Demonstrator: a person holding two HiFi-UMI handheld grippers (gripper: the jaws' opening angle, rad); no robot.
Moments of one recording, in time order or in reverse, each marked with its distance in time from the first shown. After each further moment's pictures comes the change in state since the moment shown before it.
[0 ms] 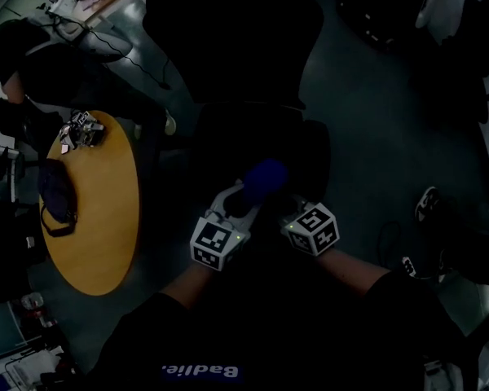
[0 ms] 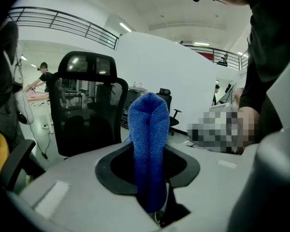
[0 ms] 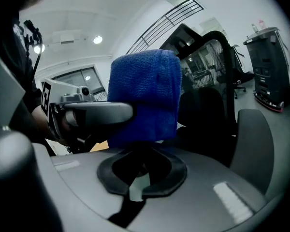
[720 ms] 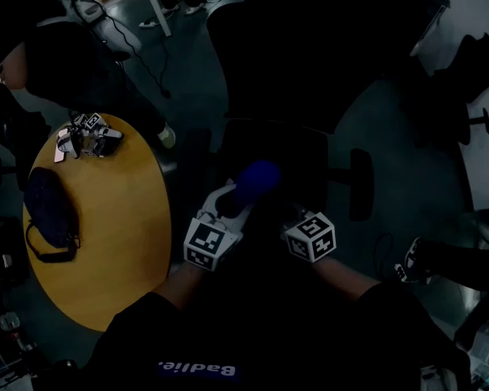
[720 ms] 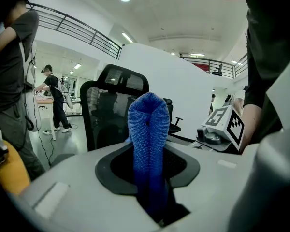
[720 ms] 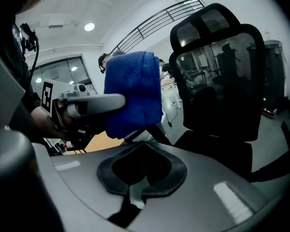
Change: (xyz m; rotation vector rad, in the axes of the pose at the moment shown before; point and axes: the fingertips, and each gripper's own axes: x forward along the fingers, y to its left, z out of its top) left arm -0.115 0.215 -0.012 -0.002 -0.106 -0.046; right arm 0.193 0.061 0.049 -0.021 0.051 -0.171
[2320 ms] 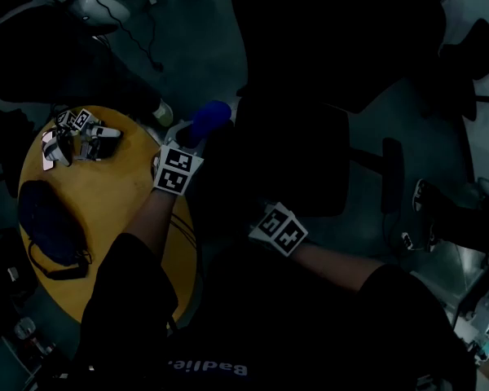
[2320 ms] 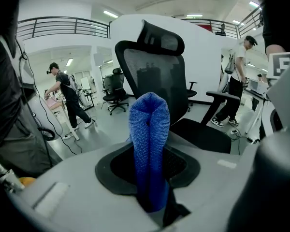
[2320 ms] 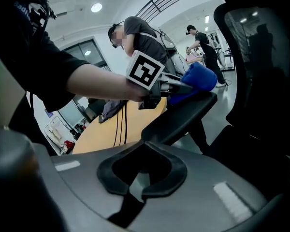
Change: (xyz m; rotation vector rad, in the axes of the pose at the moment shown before) left arm 0.032 0.292 -0.087 0.223 0.339 0.116; right arm 0.173 0.096 -0.010 -0.102 0.268 0.211
